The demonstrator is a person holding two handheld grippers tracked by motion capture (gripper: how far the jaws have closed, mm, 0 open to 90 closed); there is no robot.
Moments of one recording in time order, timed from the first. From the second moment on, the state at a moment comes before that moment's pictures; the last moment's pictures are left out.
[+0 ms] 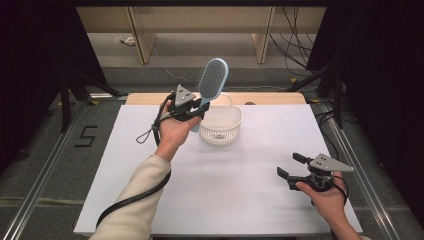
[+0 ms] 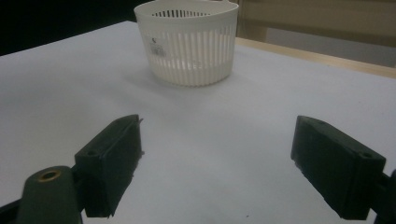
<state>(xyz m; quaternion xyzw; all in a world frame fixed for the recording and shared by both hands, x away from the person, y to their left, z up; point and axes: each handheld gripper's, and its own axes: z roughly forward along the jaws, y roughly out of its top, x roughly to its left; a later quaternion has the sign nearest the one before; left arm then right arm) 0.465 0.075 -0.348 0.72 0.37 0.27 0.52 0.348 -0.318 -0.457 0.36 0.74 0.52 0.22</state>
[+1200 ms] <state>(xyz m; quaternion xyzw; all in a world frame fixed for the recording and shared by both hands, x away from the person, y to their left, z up) 0.476 0.064 -0.342 0.72 0.37 0.26 0.52 0.348 -0.318 -0.457 0.36 0.74 0.52 0.22</state>
